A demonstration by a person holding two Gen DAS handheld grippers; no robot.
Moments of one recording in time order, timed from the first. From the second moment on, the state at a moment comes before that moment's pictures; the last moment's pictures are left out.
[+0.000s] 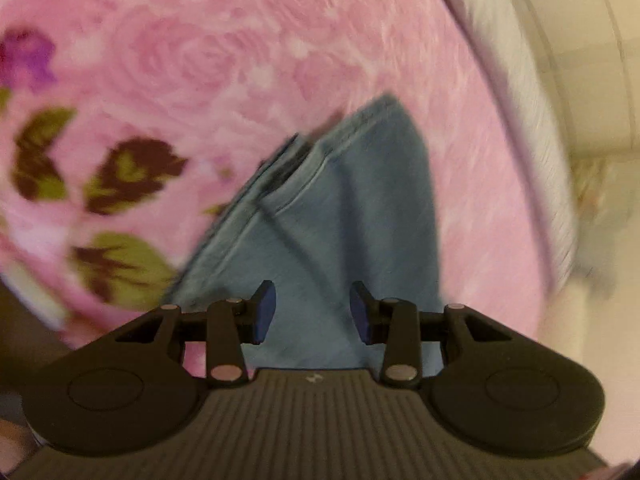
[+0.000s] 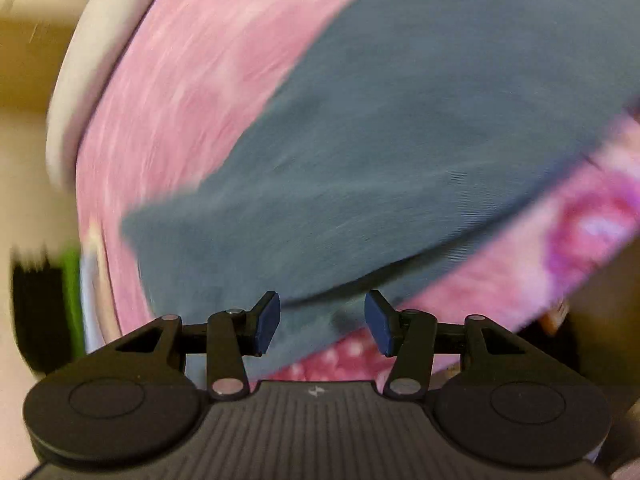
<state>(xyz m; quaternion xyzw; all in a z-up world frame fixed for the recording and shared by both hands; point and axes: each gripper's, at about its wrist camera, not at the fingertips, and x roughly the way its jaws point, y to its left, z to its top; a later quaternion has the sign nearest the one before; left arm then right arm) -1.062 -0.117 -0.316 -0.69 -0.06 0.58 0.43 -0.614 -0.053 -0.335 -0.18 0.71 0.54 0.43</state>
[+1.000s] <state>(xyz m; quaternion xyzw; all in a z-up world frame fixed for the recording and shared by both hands) -1.075 -0.162 -0.301 -0.67 -0.07 0.63 0.40 -0.539 -0.070 -0.360 -0.08 0.71 0.46 0.52</state>
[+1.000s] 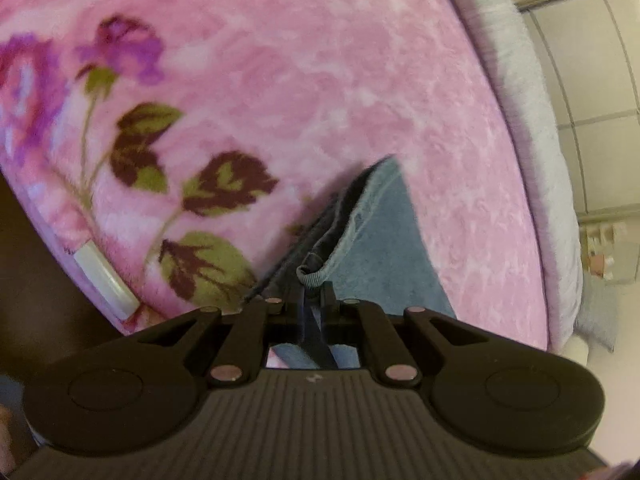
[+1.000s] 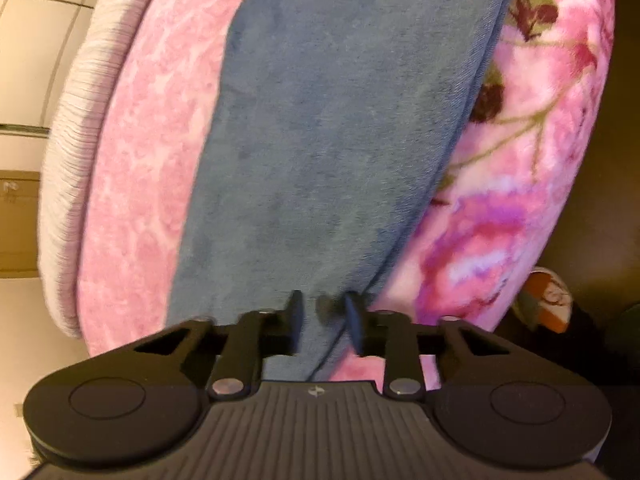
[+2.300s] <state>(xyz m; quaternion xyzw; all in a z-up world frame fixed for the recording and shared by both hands) -0.927 -0.090 -0.290 -0.48 0.26 0.63 0.55 -0.556 -0.034 -0.302 -0.36 0.41 0.60 0.58</state>
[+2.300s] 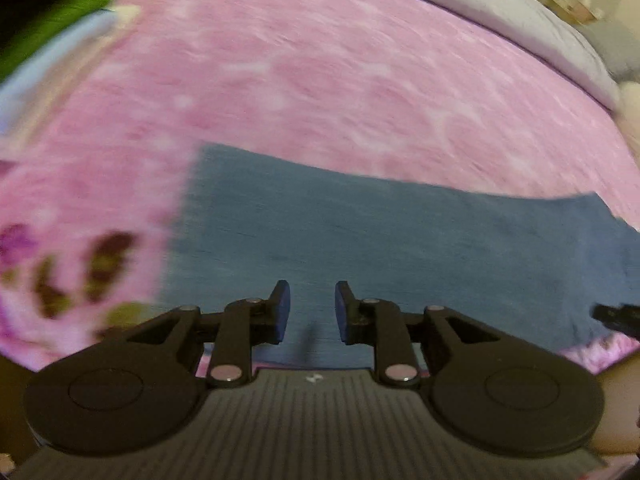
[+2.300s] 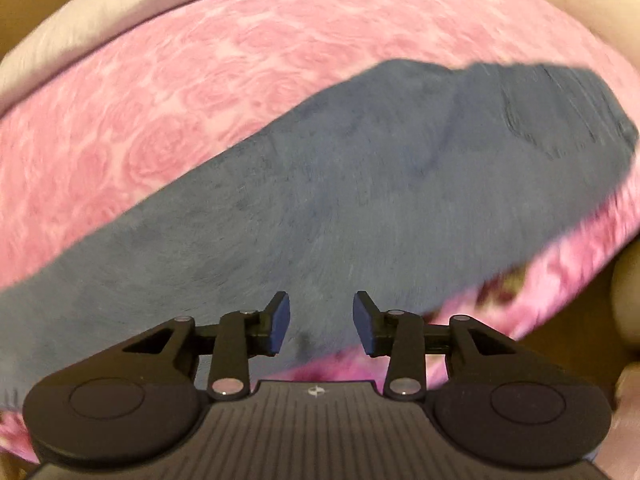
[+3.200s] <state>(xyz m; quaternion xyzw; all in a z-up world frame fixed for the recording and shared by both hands) -0.763 -0.088 -0.095 -0.43 0.27 0.67 0.55 -0.401 0.003 -0.143 -0.36 0.41 0.65 0.54</state>
